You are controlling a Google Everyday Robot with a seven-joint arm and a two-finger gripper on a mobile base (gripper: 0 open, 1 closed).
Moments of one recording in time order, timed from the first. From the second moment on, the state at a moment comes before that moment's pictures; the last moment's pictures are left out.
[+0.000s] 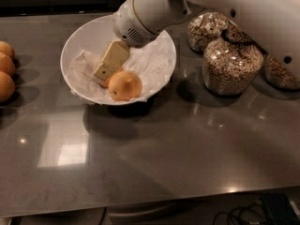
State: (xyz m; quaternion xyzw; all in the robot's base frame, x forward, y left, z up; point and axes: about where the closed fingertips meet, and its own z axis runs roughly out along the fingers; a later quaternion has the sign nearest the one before) arm 0.568 0.096 0.970 -0.62 0.66 0.18 0.39
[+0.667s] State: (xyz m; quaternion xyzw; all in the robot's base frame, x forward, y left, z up) arm 0.590 0.105 0.965 -0.60 0.67 0.17 0.40
